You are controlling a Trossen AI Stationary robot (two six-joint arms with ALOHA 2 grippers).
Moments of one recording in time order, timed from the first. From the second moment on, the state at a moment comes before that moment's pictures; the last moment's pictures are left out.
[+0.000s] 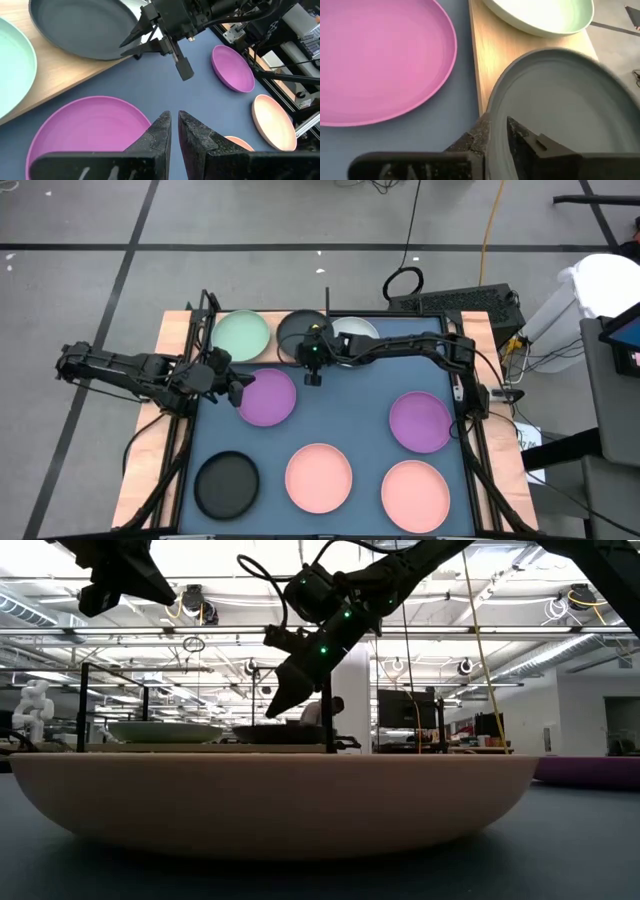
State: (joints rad) left arm -0.20 0.77 0.78 -0.65 -0.45 -0.92; right arm -0.23 2.05 1.49 -0.17 0.10 -0.31
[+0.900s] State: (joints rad) left arm -0.20 0.77 0.78 -0.67 -0.48 -0.87; right arm -0.16 1.56 1.49 -0.53 0.10 0.25
